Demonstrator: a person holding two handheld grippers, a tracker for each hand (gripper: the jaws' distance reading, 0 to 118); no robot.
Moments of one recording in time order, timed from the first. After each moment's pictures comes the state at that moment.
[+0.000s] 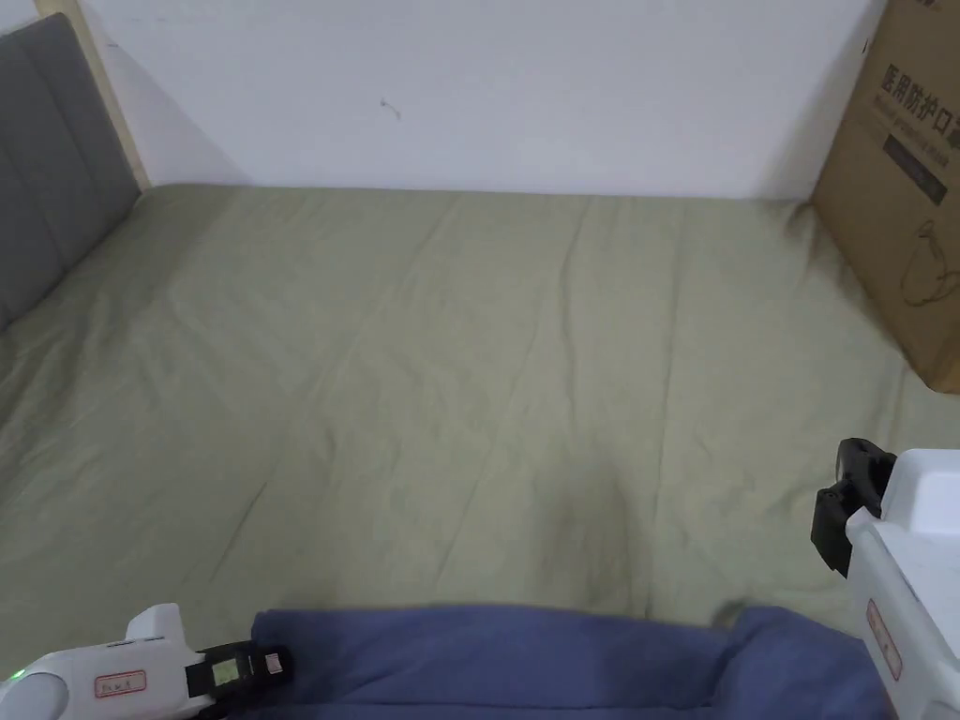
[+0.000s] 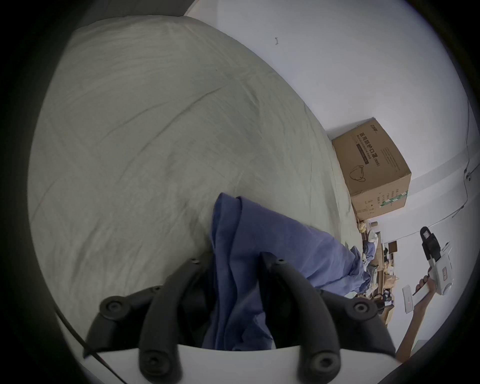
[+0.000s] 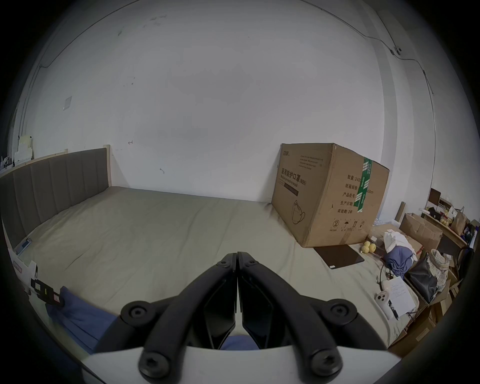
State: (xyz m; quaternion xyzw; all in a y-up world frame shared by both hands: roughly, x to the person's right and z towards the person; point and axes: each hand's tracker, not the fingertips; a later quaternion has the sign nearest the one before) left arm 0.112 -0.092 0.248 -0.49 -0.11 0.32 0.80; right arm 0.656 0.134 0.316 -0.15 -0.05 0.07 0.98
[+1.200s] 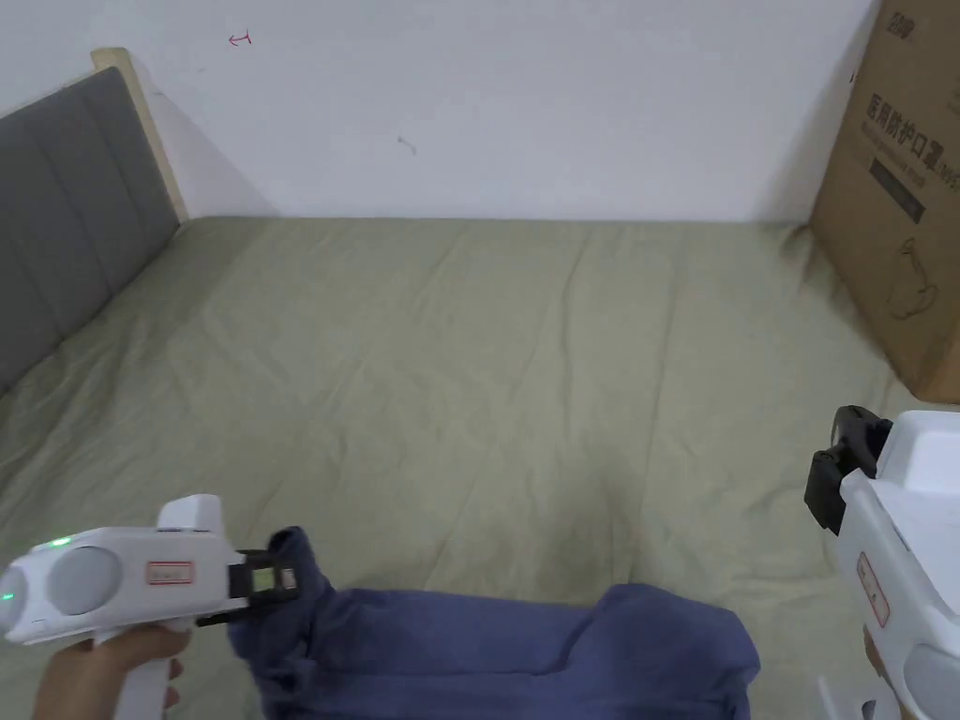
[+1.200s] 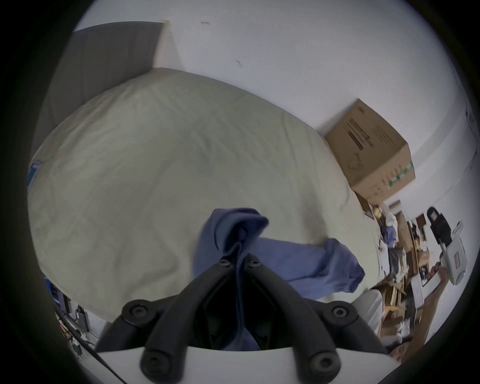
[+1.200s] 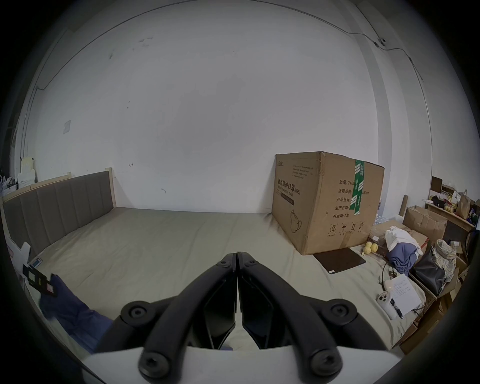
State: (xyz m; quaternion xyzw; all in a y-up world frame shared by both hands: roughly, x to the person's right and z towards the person) left arm 0.211 0.063 0.271 -0.47 -0.10 0.18 0.86; right arm 0.686 0.162 0.351 -0.11 -0.04 0.03 0.99
